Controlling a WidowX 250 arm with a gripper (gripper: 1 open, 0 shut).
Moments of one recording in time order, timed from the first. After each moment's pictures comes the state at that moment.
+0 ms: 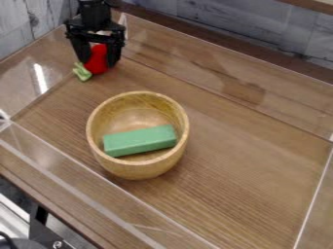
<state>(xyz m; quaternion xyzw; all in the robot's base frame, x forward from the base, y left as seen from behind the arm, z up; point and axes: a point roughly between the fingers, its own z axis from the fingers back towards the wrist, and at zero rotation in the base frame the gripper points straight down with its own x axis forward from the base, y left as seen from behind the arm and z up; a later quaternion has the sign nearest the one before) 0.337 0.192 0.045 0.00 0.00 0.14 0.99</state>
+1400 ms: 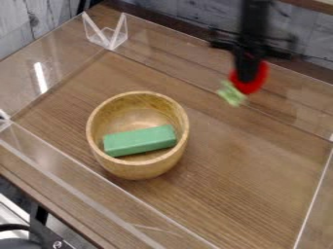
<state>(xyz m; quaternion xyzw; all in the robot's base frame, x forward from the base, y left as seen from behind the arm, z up) 0.350 -0.072 0.095 -0.04 -0.02 0.06 1.00</state>
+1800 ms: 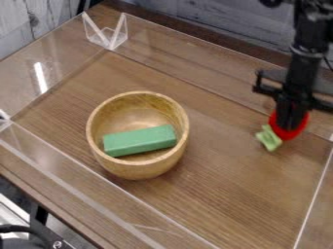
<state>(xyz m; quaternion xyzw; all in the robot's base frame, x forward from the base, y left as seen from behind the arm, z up) 0.343 -0.118 0.056 -0.04 0.00 0.03 1.00</state>
